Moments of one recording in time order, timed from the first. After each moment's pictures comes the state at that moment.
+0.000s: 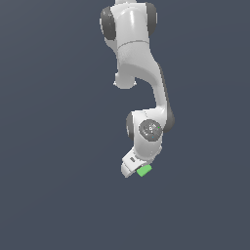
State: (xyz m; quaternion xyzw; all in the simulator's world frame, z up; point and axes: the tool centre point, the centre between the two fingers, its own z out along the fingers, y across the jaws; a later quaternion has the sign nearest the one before) arm 0.078 0.075 0.019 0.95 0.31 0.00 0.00
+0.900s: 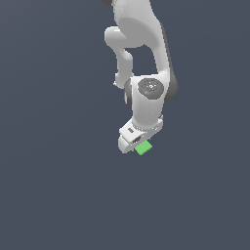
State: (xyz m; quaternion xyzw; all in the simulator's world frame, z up) arm 0.023 0.066 0.126 0.95 0.31 0.00 0.00
